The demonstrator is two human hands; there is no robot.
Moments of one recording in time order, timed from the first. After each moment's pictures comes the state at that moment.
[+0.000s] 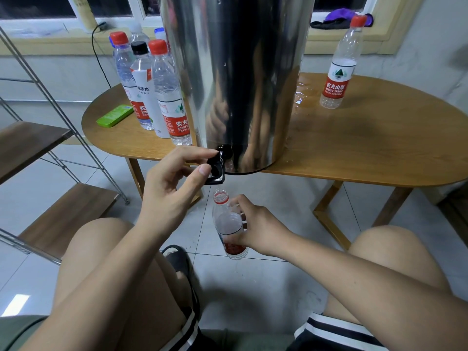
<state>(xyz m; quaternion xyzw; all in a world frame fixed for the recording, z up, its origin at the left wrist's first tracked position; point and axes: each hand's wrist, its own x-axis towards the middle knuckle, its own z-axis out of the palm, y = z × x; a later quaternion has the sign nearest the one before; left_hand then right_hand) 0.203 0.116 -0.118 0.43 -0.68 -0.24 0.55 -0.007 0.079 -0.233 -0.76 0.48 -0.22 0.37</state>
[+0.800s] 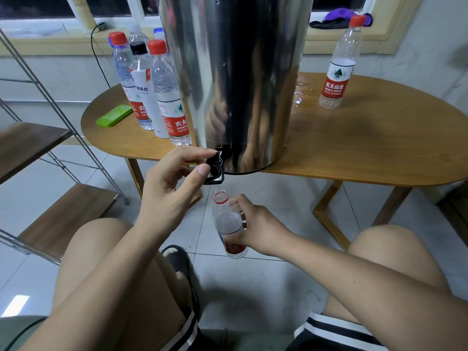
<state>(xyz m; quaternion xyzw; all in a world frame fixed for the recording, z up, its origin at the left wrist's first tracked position) 0.205 0.117 -0.120 0.43 -0.68 -0.23 0.54 -0.006 0.079 -0.232 -0.76 0.48 -0.22 0.37</state>
